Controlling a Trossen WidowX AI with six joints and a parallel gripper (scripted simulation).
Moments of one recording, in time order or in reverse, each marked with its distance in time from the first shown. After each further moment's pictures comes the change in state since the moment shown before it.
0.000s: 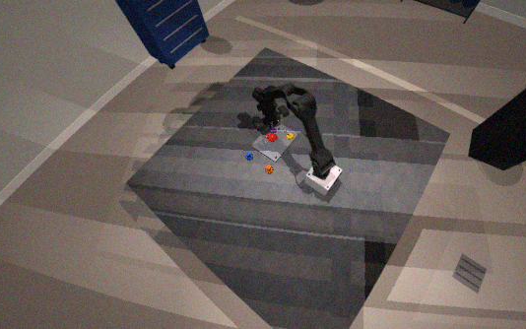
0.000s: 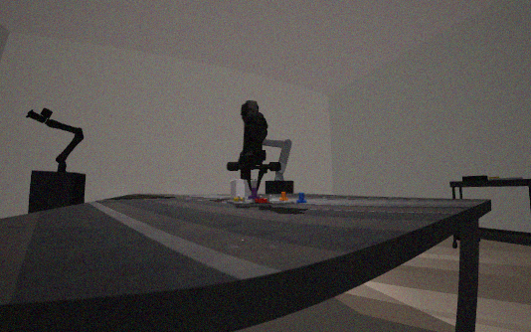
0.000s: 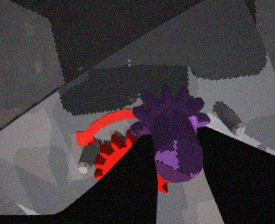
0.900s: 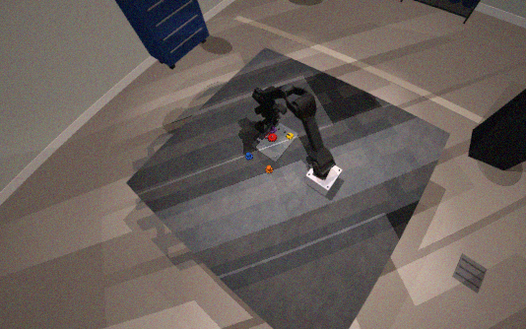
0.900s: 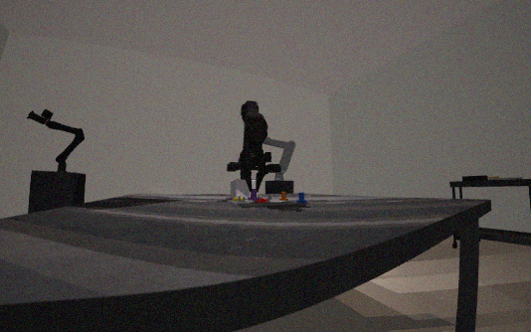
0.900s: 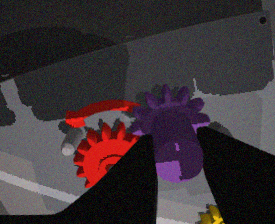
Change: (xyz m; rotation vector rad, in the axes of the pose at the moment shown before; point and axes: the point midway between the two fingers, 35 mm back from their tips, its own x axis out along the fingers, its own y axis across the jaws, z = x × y) arm 0.004 0.000 0.000 -0.284 0.000 -0.001
